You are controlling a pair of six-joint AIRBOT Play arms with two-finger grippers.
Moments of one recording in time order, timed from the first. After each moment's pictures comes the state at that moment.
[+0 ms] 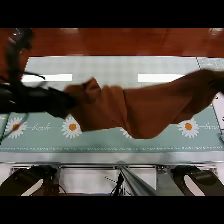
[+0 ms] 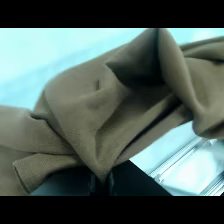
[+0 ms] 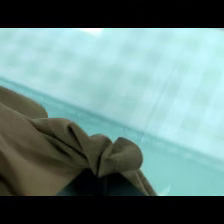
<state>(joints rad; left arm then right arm) -0.43 -0.78 1.08 1.16 -1.27 -1.59 0.10 -0.67 1.38 -1.22 1.52 1.49</state>
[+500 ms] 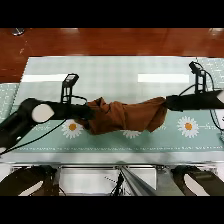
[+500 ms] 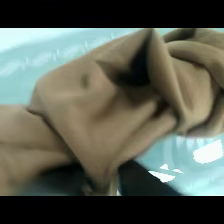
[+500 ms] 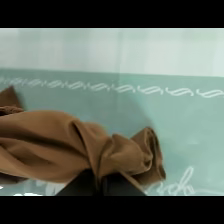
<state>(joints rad) -0.53 -1.03 0.79 1.23 -0.80 -1.71 0.01 -0.99 0.88 -1.14 1.11 1.55</state>
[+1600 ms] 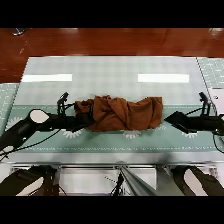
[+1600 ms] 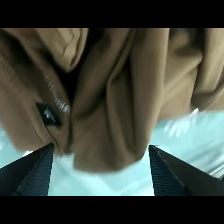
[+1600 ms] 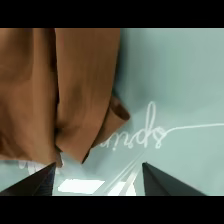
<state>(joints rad) -0.30 -1.05 0.48 0.63 -0.78 -1.41 -0.34 -0.85 0.49 -0.92 1.14 1.34</state>
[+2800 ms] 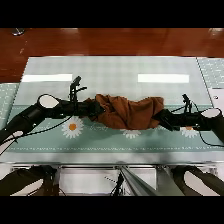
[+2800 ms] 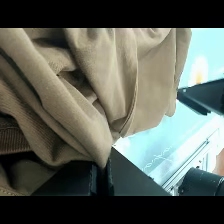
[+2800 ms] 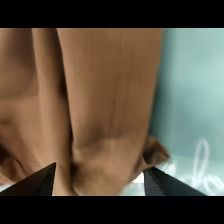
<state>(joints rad) -0.39 -1.19 0.72 0.48 -0.77 -1.24 -0.20 -1.12 0.49 -0.71 0.95 1.30</state>
